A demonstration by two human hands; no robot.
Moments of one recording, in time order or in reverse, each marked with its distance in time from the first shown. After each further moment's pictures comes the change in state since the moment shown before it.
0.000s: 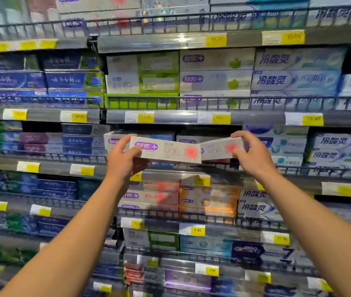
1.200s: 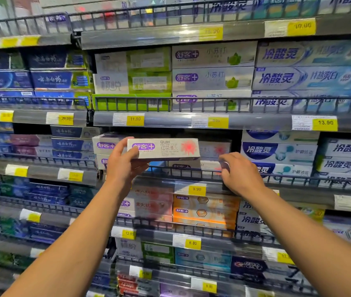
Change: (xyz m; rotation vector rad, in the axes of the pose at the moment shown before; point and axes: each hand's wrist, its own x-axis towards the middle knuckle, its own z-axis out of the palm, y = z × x) left_hand 0.037 -0.030 0.031 -0.059 0.057 -0.006; right_hand 0.029 0.058 0.036 -0.548 -0.193 -0.143
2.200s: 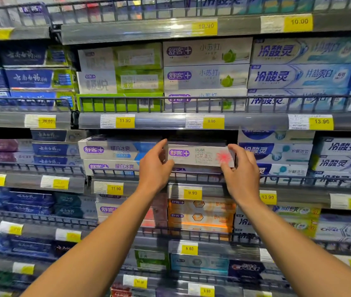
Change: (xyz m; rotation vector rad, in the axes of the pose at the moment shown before) left_hand 0.006 -0.031 0.073 0.678 -0.132 0.320; right_hand -0.008 -0.006 0.013 0.418 0.416 0.192
